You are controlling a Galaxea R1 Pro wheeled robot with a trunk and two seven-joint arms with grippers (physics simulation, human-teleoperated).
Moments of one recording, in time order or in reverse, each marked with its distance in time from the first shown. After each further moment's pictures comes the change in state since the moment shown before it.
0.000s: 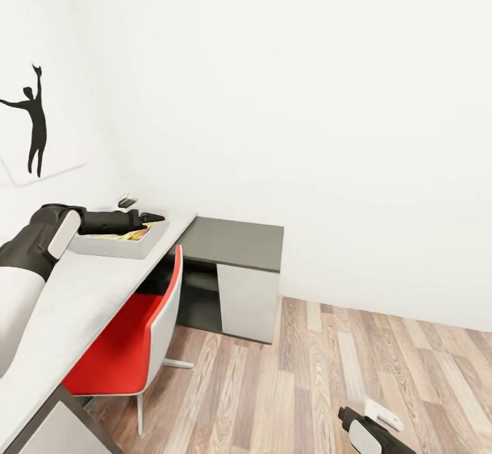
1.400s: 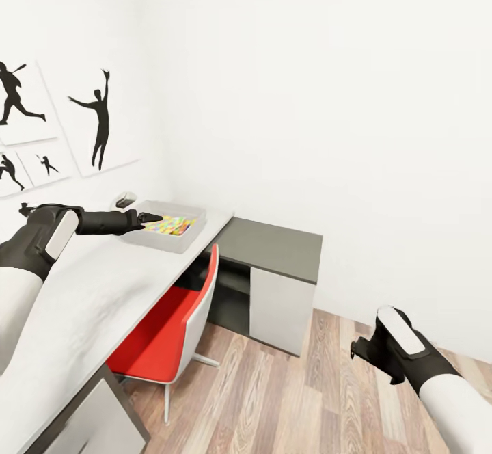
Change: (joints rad) left arm 0.000 0.009 0.001 0.000 -0.002 -0.001 0.001; right arm -0.167 -0.178 -0.199 -0.538 -0.457 0.871 -0.619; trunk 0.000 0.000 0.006
